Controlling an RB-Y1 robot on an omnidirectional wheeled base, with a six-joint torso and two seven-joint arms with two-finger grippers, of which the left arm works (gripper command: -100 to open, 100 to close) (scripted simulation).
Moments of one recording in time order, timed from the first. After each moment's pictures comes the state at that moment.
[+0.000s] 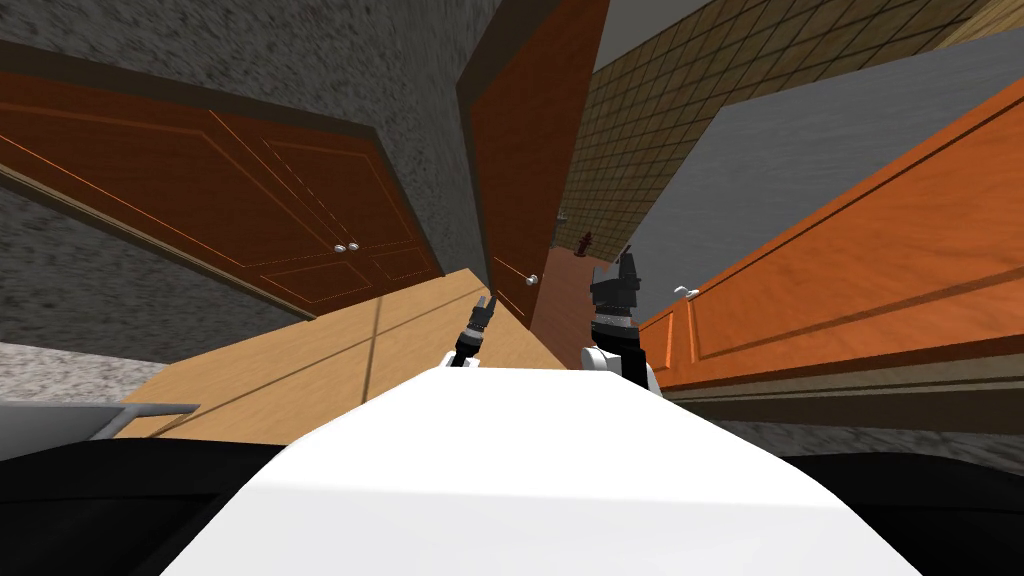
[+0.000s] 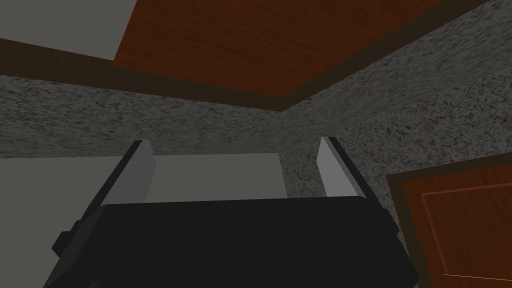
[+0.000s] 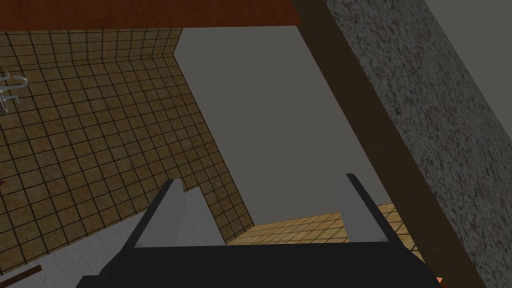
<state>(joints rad) 0.34 0.09 -0.27 -1.77 -0.24 -0.63 -0.59</state>
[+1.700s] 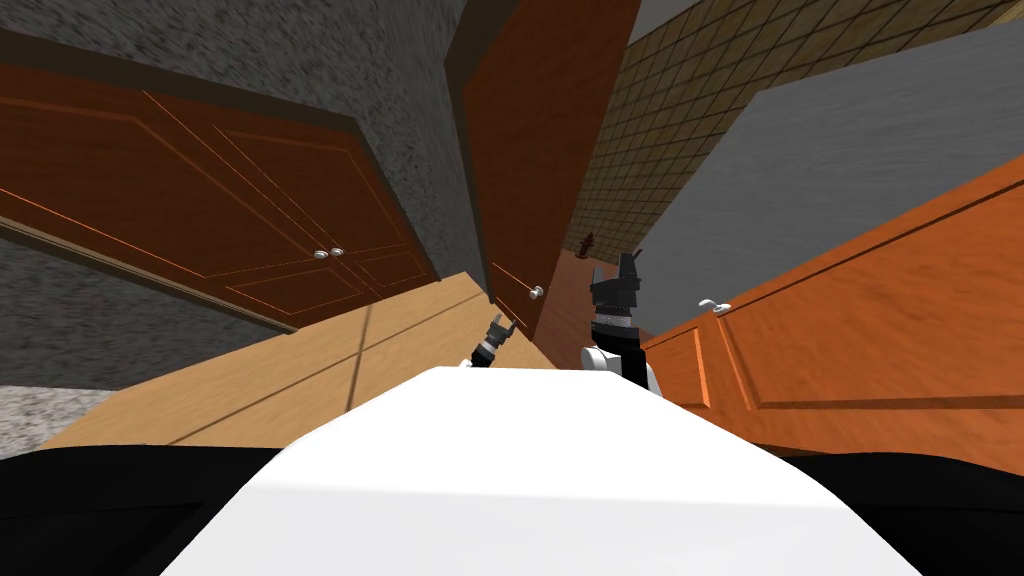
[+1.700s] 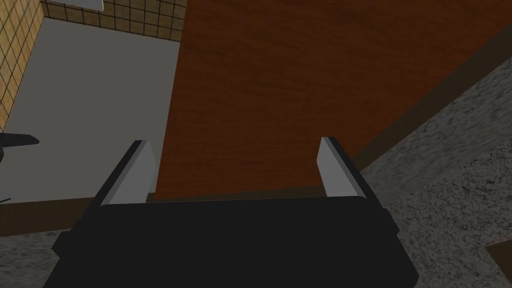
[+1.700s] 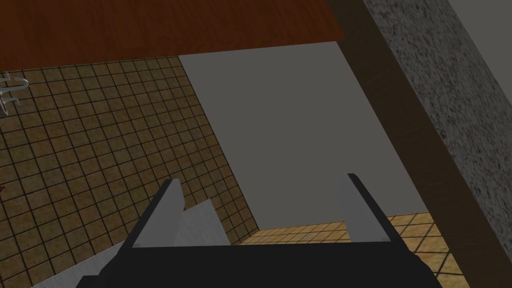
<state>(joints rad) 0.27 0.09 -0.38 -1.42 -0.38 -0.70 -0.88</state>
